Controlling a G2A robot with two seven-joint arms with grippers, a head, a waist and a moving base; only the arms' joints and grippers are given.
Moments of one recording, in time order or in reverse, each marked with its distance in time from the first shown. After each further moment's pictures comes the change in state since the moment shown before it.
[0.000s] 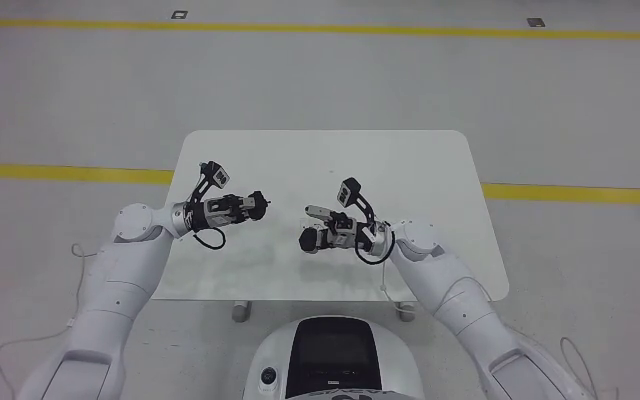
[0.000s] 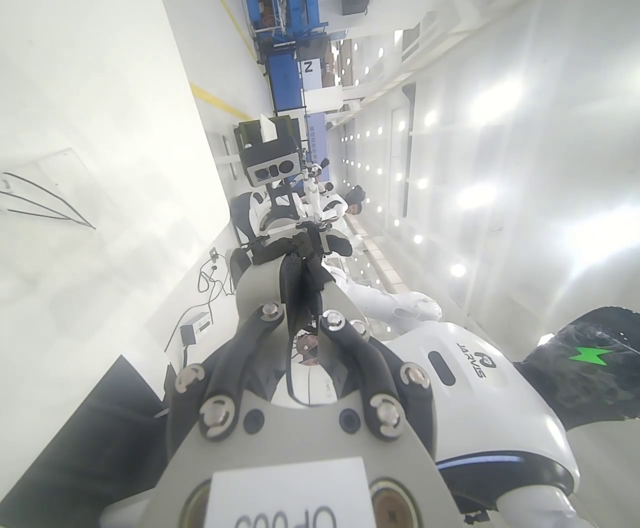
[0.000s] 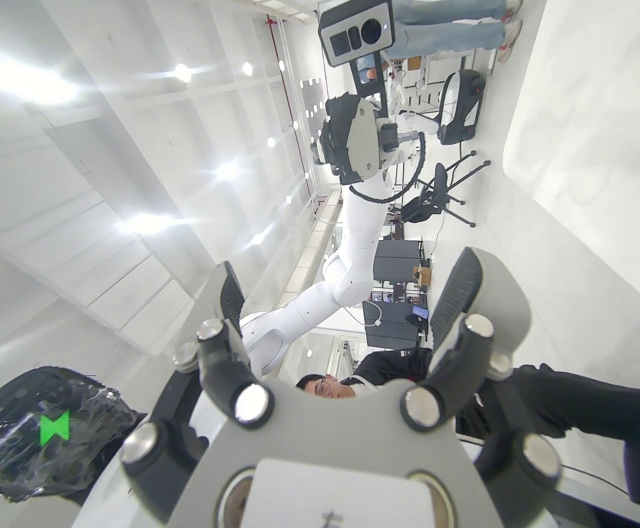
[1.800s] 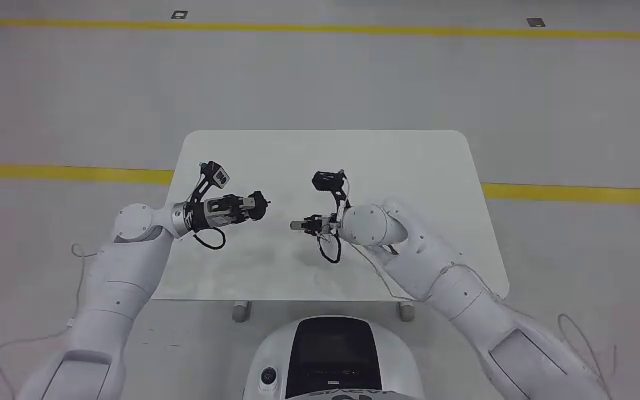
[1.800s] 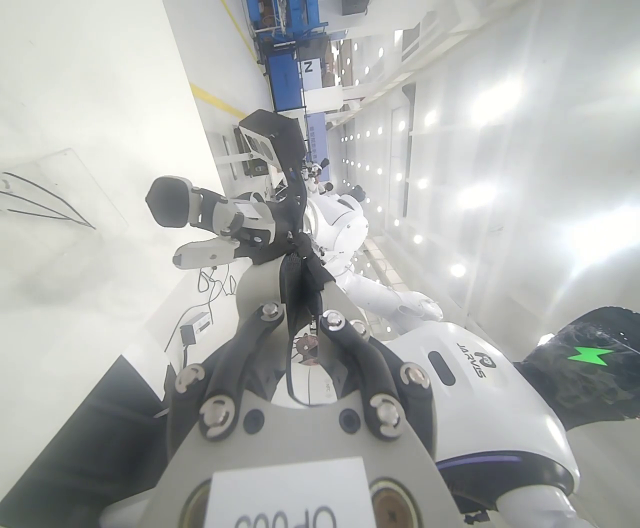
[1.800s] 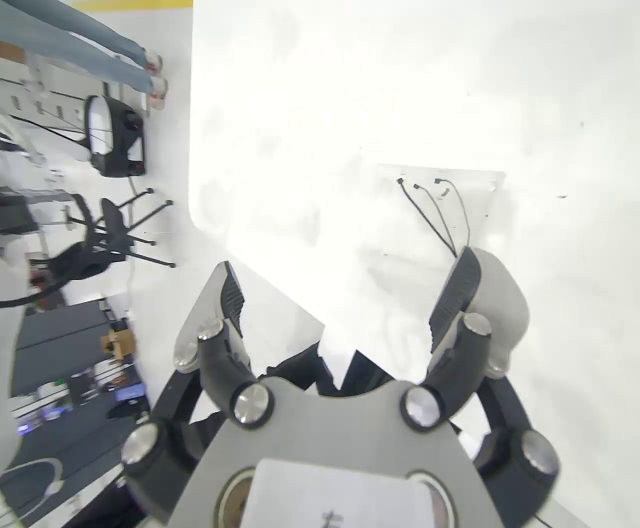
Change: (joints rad) left arm 0.000 0.000 0.000 0.000 0.000 0.000 0.000; right arm 0.175 0.000 -0.266 -0.199 -1.062 0.513 -0.222
